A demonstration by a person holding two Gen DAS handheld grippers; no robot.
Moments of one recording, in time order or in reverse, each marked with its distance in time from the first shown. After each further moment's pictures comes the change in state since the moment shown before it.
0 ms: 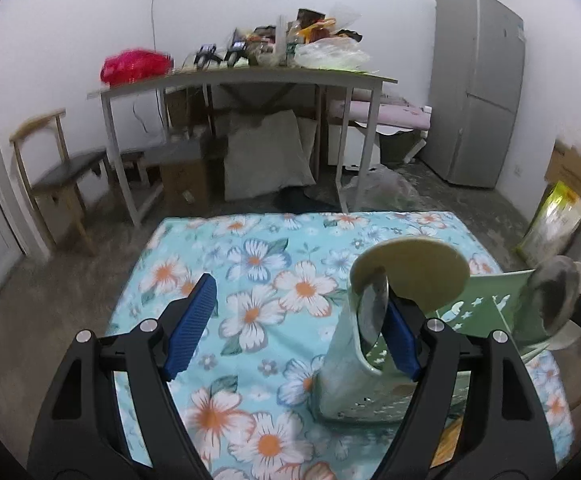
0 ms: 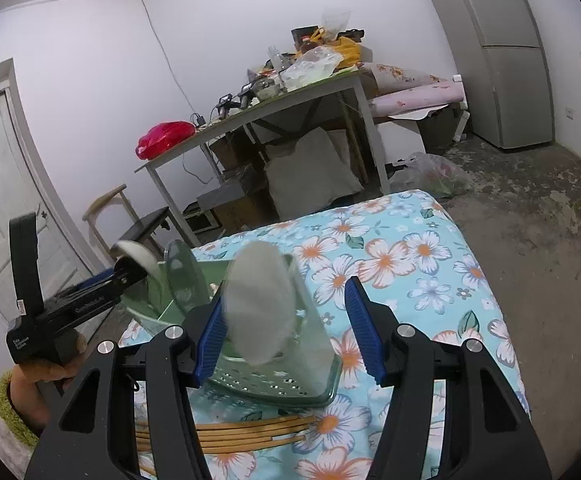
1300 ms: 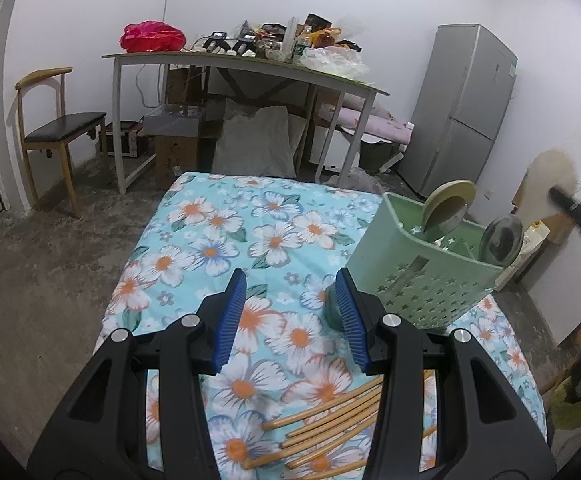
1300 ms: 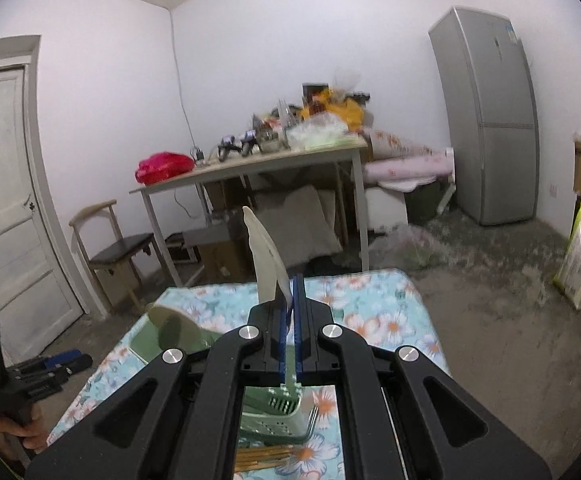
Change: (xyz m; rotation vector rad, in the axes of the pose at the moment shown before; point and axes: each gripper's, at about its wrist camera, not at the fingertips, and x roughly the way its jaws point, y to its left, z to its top) left arm -0.078 0.069 -0.070 -0.106 -0.014 -0.132; right arm -0.044 0.036 0.032 -0.145 -0.156 -0.090
